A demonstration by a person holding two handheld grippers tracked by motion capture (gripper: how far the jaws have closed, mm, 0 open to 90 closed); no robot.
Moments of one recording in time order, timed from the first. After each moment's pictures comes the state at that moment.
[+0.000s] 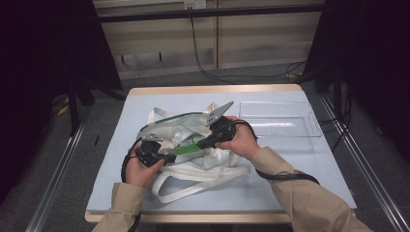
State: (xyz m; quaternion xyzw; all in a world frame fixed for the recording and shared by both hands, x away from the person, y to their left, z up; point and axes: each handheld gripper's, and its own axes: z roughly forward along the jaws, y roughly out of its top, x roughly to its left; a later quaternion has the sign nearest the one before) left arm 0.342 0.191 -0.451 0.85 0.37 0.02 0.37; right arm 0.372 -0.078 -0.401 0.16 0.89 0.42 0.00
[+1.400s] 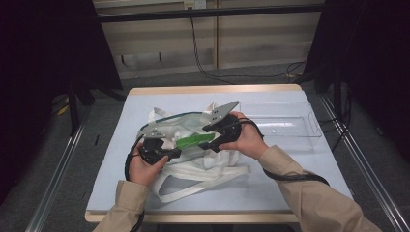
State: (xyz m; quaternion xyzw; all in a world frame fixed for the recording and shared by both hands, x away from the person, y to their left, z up) left arm 0.343 0.181 -0.439 0.84 0.36 0.04 0.41; right arm 0.370 -0.086 -0.393 0.13 0.89 0.42 0.09
